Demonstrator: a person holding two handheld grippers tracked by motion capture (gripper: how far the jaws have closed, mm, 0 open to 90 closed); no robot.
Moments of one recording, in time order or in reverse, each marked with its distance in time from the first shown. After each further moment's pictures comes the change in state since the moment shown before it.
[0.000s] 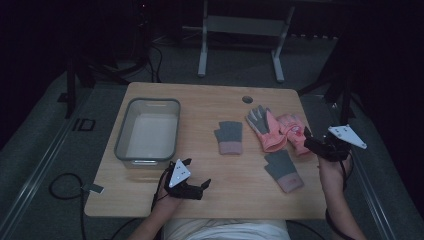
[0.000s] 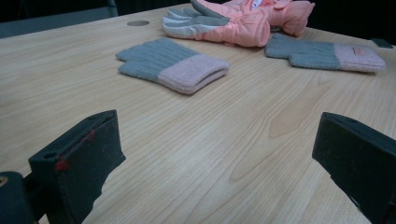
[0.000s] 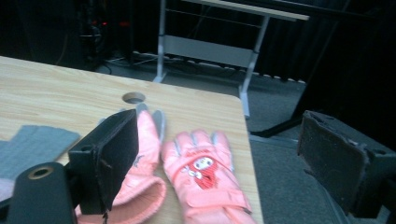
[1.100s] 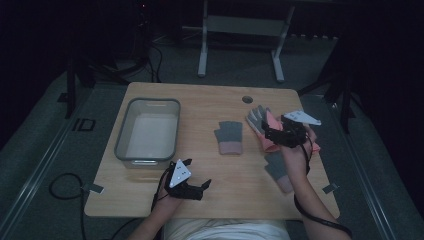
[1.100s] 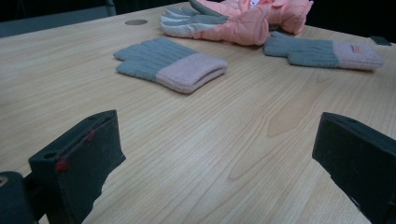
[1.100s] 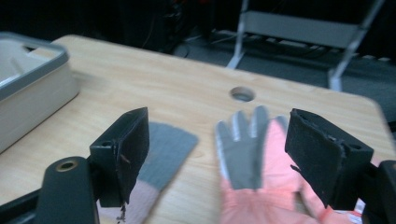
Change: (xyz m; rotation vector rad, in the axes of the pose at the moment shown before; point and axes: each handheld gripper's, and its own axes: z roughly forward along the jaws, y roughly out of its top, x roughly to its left) left arm 0.000 0.000 0.000 0.005 -0.006 0.008; right arm 0.094 0.028 0.047 0.128 0.316 0.006
